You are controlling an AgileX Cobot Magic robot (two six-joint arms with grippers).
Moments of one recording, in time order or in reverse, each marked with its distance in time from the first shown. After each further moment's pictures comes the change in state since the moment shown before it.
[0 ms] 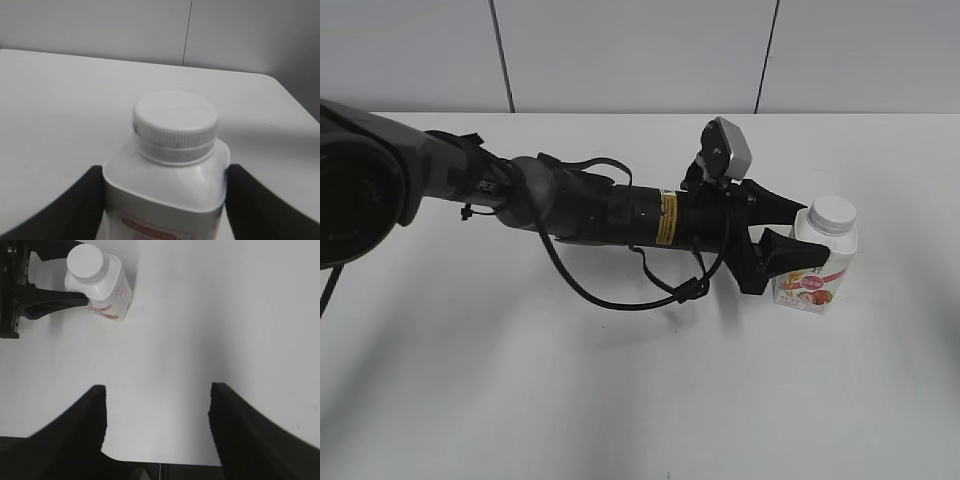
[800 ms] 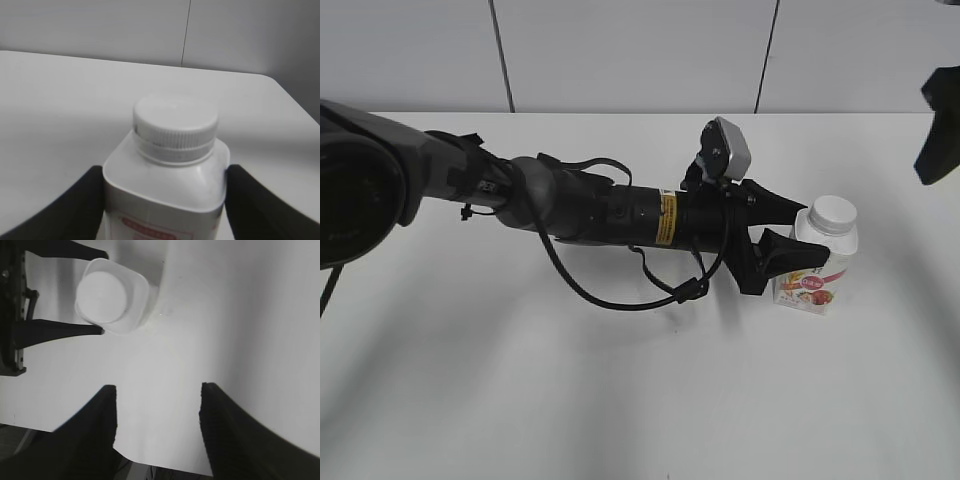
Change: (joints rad) left arm 0.000 0.000 0.000 0.001 -0.008 0.001; right arm 0.055 0.641 -0.456 0.052 0.191 -0.042
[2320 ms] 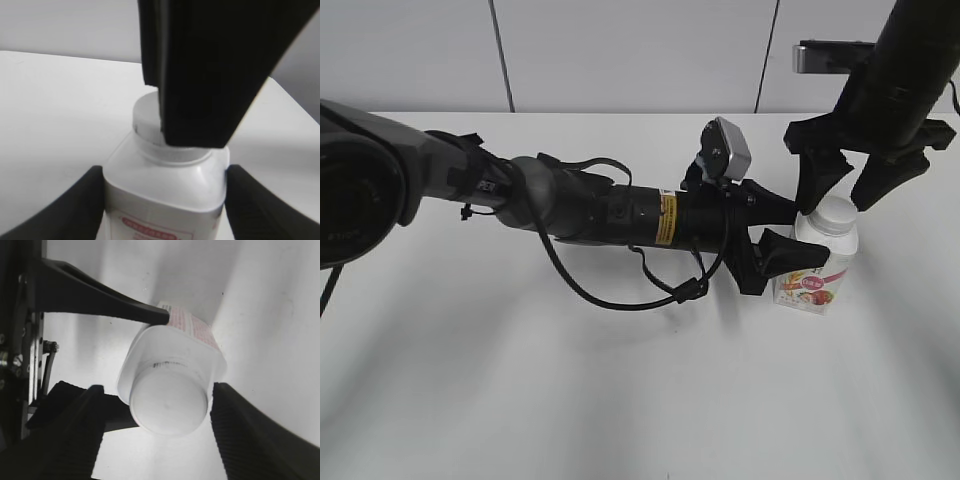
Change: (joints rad) left arm 0.000 0.000 0.000 0.003 -0.001 0.000; right arm 0.163 0.351 -0.171 -0.012 -0.042 0.091
